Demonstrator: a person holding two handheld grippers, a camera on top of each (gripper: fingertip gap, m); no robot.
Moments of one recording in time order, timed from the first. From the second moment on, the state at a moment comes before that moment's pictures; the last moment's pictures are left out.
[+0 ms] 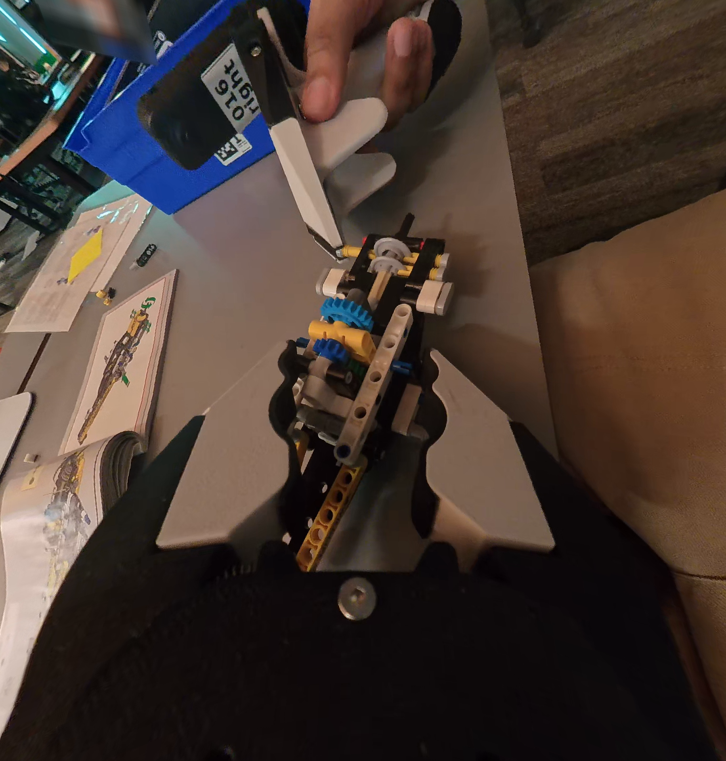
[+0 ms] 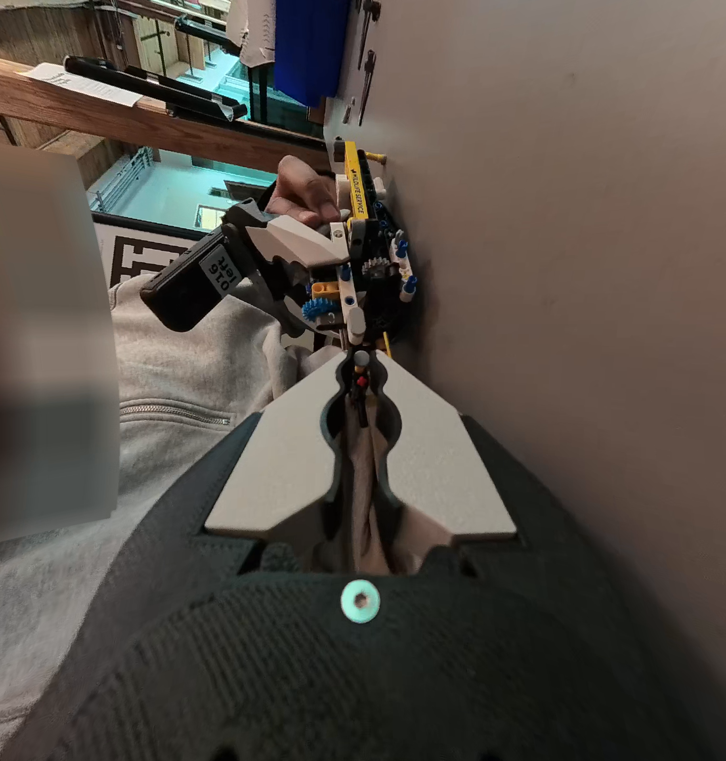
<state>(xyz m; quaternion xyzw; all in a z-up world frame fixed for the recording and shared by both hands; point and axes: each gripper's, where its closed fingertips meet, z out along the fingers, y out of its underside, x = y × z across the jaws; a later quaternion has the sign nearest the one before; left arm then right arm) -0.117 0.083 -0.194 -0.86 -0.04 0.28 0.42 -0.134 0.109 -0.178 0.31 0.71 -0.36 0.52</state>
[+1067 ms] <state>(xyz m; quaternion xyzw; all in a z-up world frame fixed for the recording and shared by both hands) -0.116 0.069 -0.191 -0.87 -0.04 0.27 0.42 -0.115 0.106 -0.188 -0.02 0.87 -0.48 -0.11</state>
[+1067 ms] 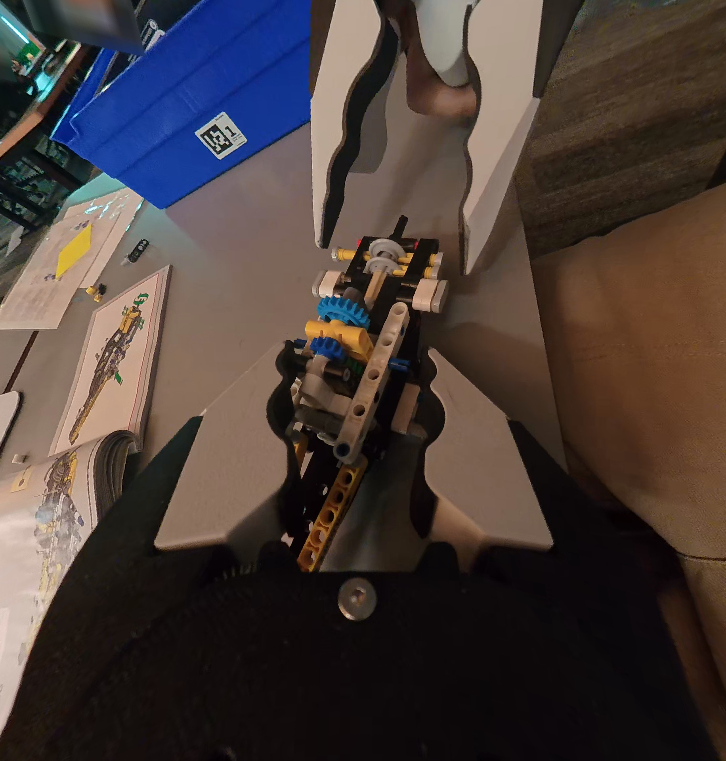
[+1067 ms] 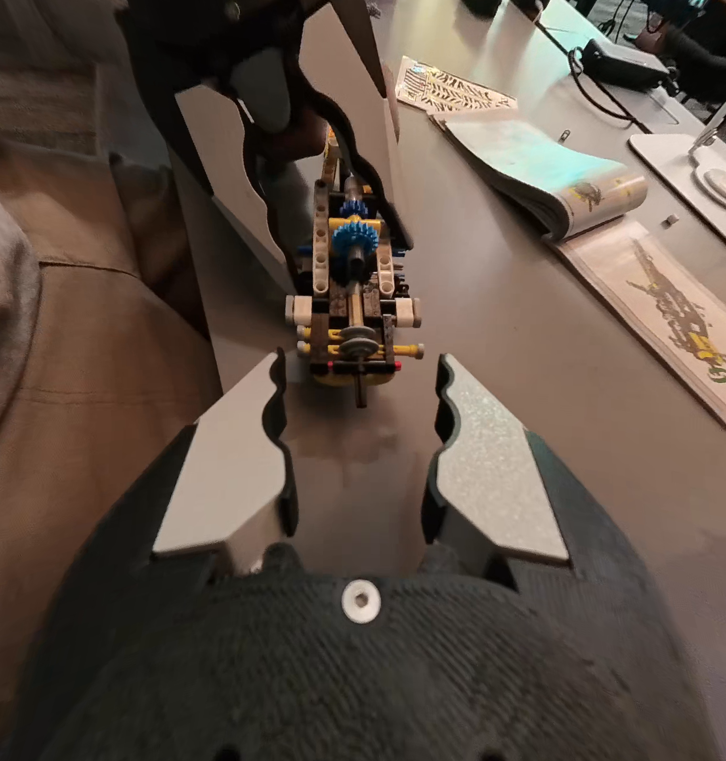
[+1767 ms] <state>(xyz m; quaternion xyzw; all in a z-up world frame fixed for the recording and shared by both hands) -0.115 0.068 -0.191 -0.87 -0.05 0.26 0.42 -0.116 0.101 -0.188 -0.02 0.87 -0.48 -0.11</state>
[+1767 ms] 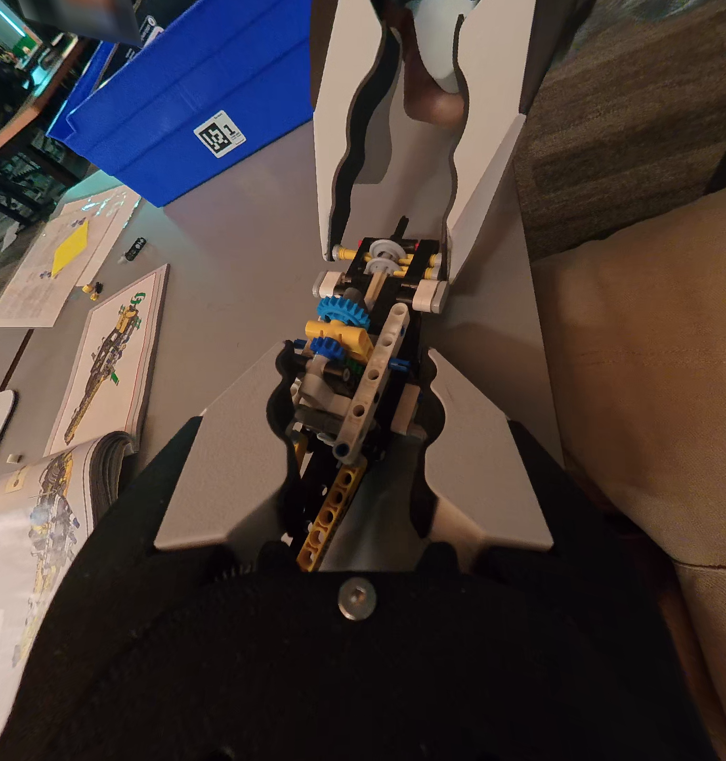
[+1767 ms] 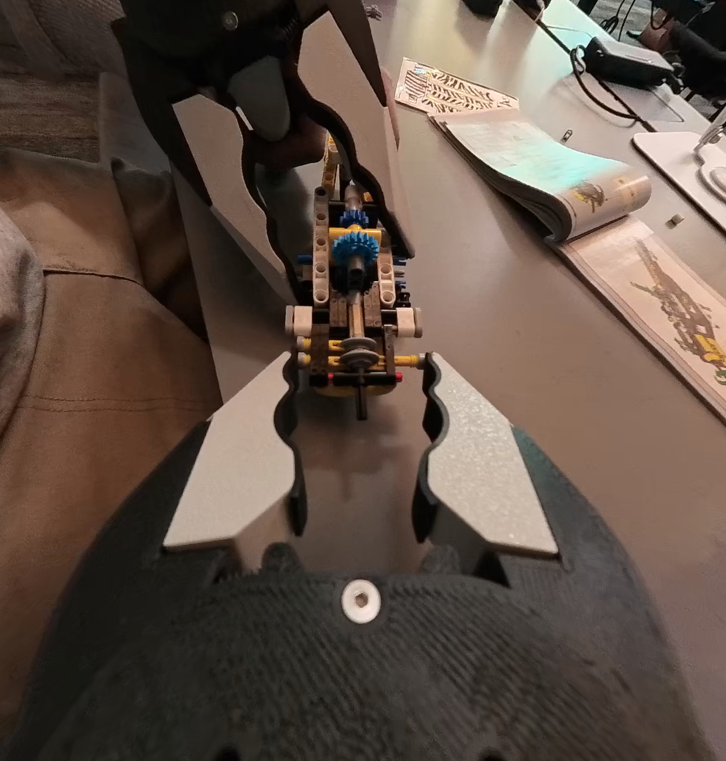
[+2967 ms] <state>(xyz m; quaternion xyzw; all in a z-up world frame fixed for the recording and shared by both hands) -0.117 0.070 -0.192 -0.88 -0.06 0.26 0.39 -0.116 0.102 -0.196 -0.01 0.88 -0.46 -0.09</state>
